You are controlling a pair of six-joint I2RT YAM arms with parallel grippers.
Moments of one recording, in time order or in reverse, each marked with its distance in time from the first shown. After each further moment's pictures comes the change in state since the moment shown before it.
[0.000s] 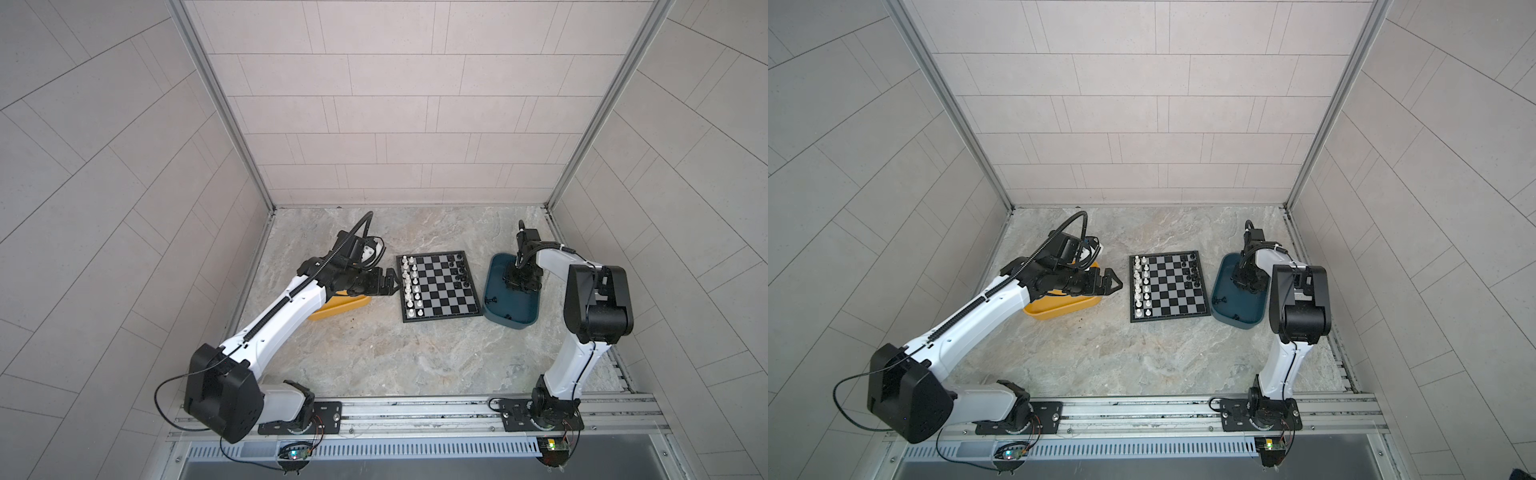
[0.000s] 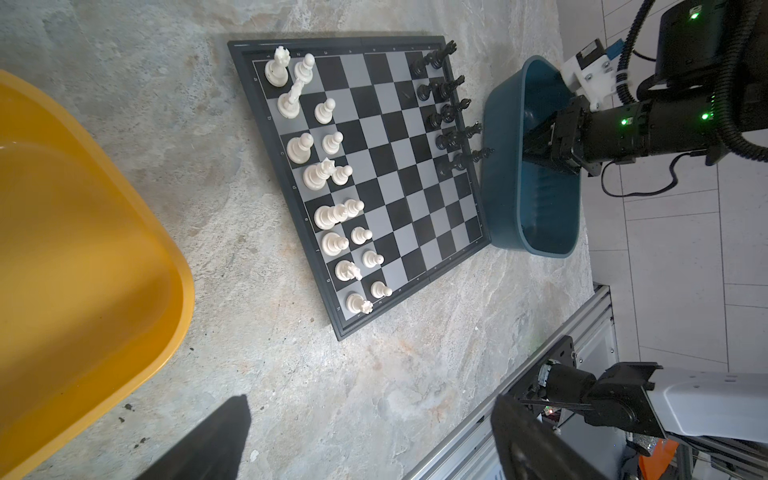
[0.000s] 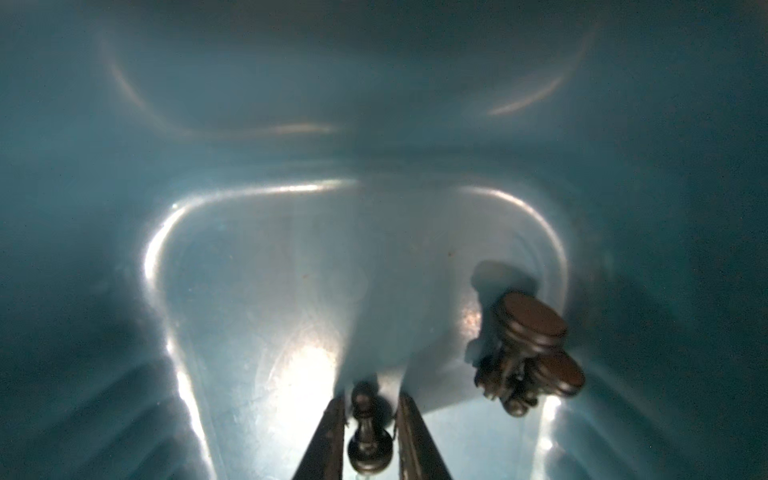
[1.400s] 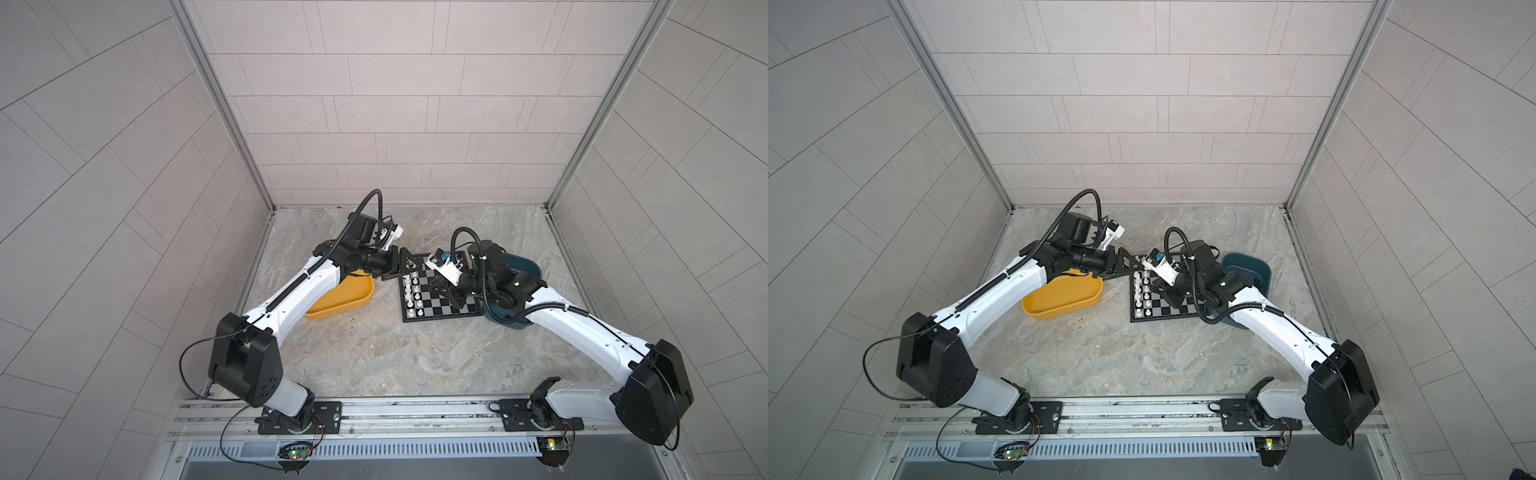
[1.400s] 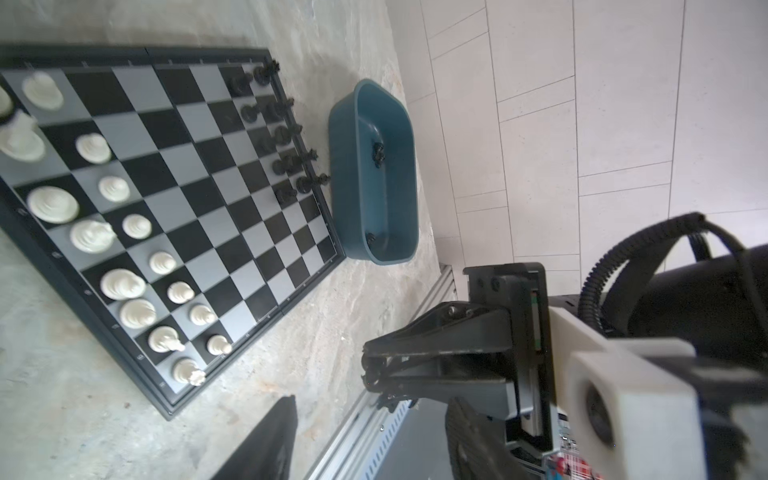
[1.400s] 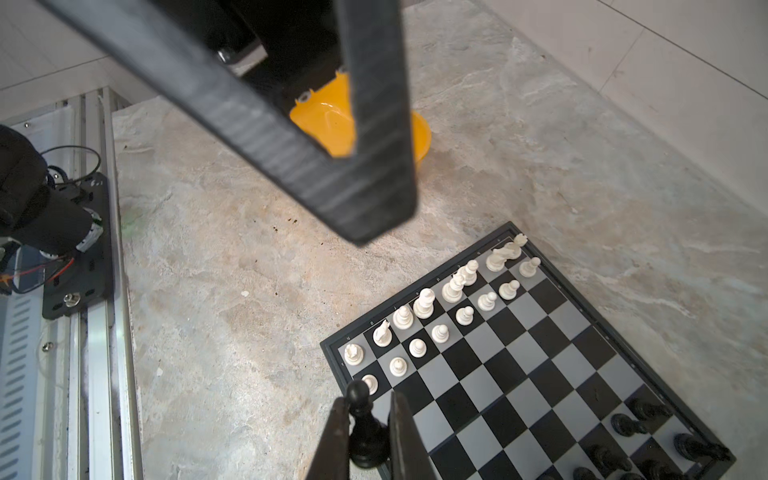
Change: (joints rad) left arm -0.024 0.198 0.160 0.181 0.398 -0.161; right arm 0.661 -0.578 -0.235 0.359 -0.395 -0.681
